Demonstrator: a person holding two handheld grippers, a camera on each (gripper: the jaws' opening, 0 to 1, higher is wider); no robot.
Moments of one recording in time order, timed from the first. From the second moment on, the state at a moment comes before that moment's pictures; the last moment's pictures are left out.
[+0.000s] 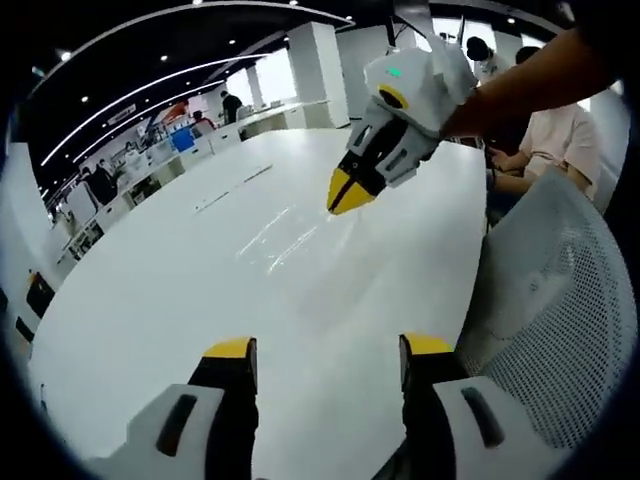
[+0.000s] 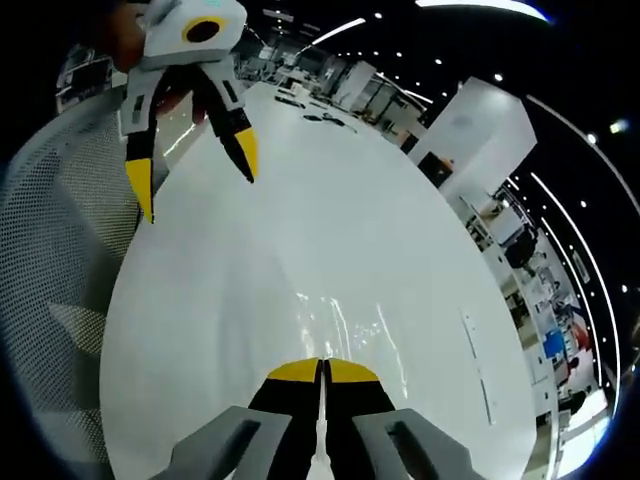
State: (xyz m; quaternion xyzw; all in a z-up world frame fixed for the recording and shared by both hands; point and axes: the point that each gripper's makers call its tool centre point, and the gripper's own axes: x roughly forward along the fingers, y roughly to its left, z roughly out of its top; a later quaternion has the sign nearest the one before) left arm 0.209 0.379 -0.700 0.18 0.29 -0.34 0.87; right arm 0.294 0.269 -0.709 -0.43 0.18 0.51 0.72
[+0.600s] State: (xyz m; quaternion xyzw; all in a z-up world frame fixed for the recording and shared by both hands) left arm 0.209 0.386 -0.702 0.16 0.29 -0.33 0.88; right arm 0.307 0.270 -0.717 -0.46 0.17 0.51 0.71
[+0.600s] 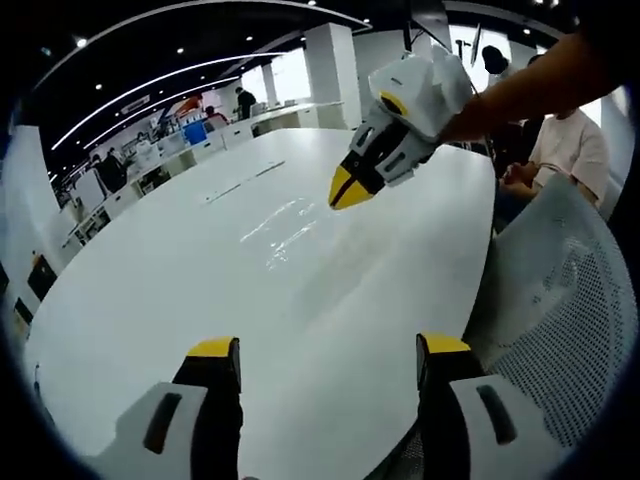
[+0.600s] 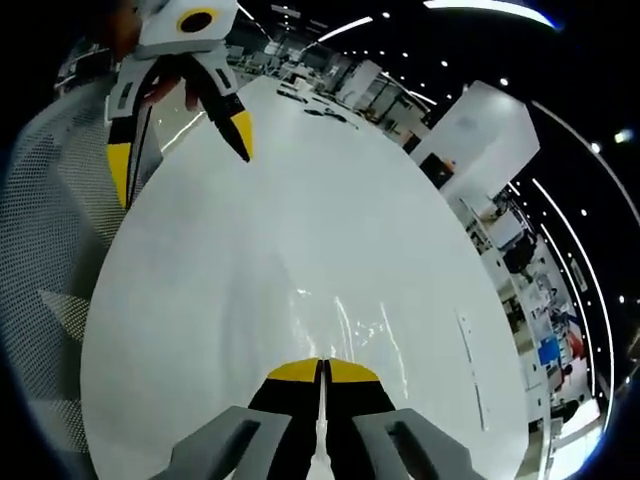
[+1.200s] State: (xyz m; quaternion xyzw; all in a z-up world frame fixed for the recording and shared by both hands) left arm 0.208 0.393 -0.700 0.17 0.30 -0.32 0.88; right arm 0.319 0.261 -0.742 -0.50 0.18 0.49 0.70
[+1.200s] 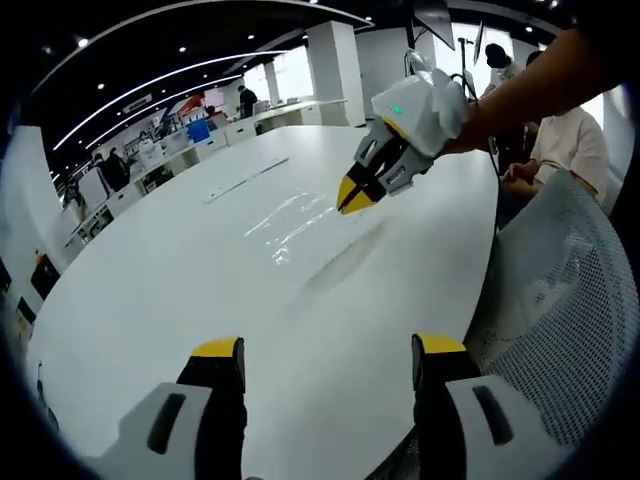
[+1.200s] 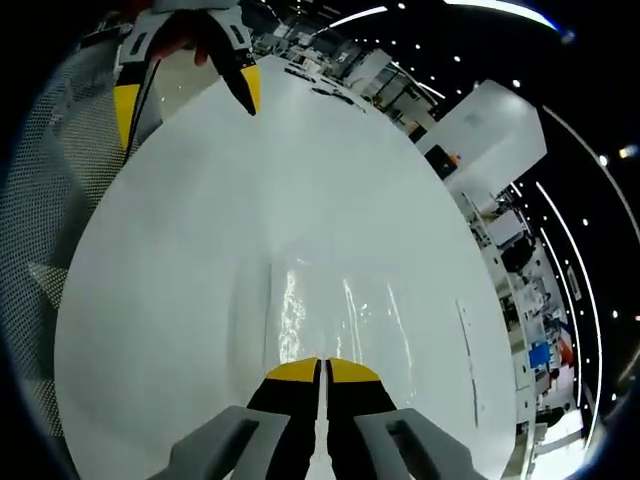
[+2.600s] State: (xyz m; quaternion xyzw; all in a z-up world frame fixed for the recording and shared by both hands) left arm 0.214 0.394 -0.700 0.20 0.29 -0.33 0.87; right arm 0.302 0.271 -0.748 -0.42 0.22 0.53 0.70
